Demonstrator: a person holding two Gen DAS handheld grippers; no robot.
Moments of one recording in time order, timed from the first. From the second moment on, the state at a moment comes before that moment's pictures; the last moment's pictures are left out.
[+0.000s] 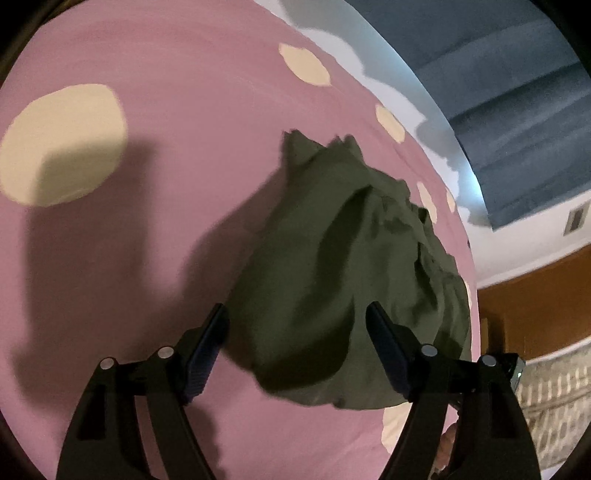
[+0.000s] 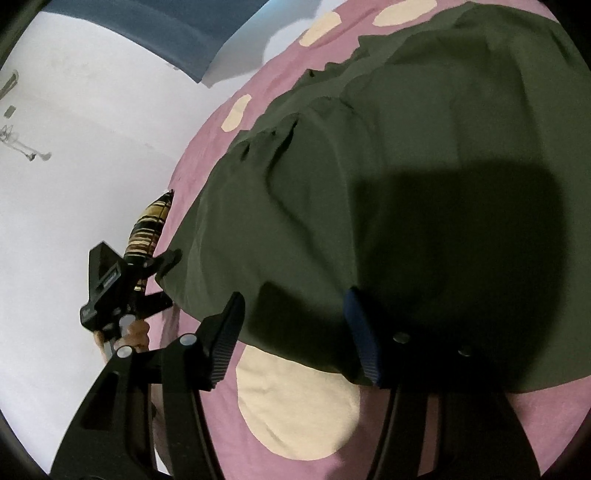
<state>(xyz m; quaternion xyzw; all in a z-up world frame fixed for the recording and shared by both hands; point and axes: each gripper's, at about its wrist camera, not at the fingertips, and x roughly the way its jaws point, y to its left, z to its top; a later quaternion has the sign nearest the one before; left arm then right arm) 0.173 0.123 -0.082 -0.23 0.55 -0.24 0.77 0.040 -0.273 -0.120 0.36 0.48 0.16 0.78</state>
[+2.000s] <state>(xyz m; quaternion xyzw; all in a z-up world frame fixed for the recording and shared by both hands) 0.179 0.069 -0.078 -0.13 0.54 -0.23 0.80 0.030 -0.276 -0.104 0.41 0.46 0.13 0.78</state>
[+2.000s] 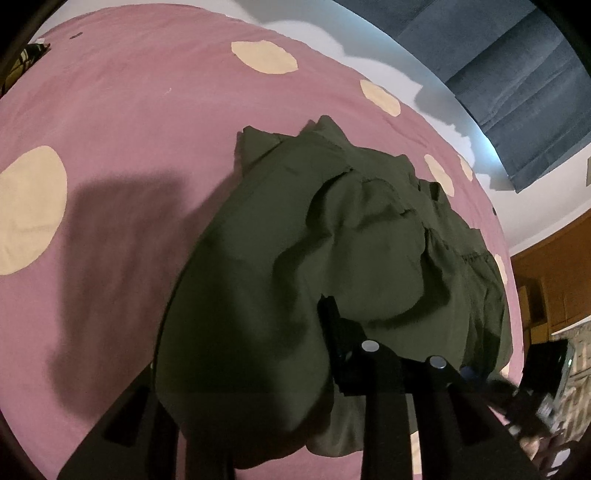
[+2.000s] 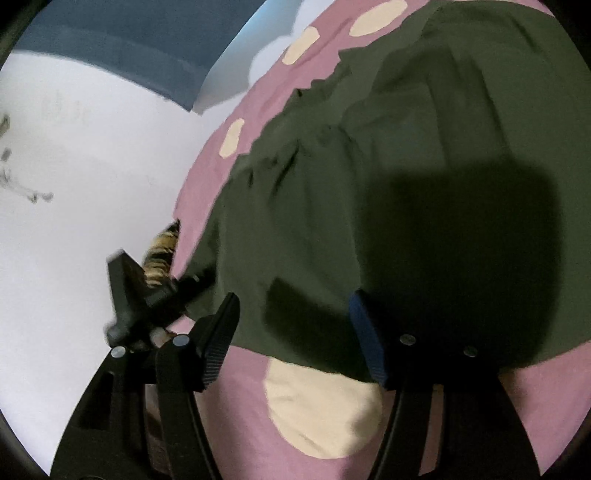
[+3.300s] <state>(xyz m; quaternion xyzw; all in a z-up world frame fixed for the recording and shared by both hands) 0.101 -0.116 0.072 0.11 0.41 -0.24 0.88 0.001 -0.260 -0.106 0.39 0.41 0.19 0.80</state>
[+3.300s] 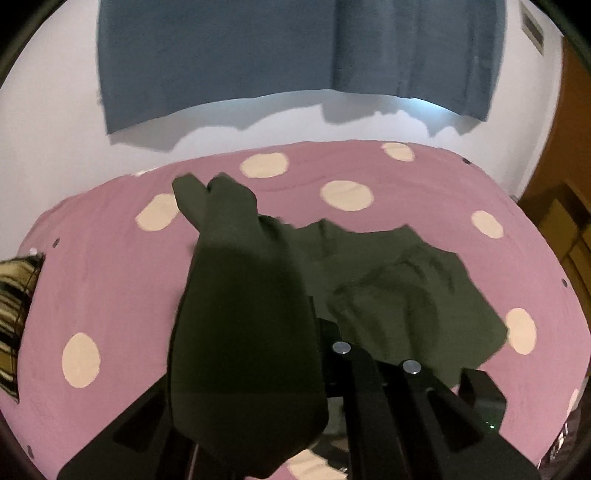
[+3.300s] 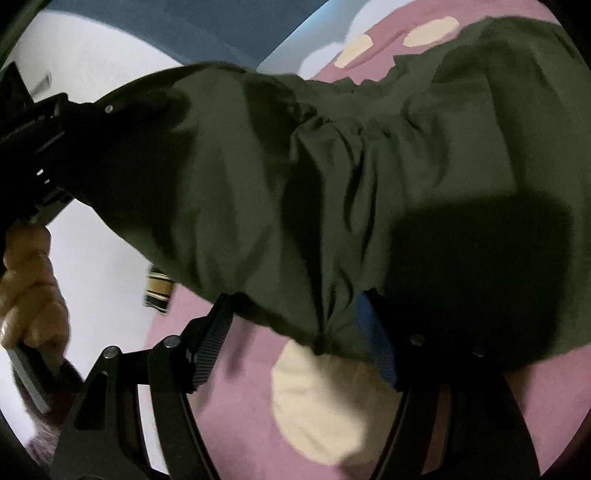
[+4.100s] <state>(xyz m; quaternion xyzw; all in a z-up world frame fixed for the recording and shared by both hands) 0.039 -0.254 0.008 0.25 0.39 -0.22 0.86 -0.115 -0.383 -0.101 0.43 0.41 0.12 0.80</state>
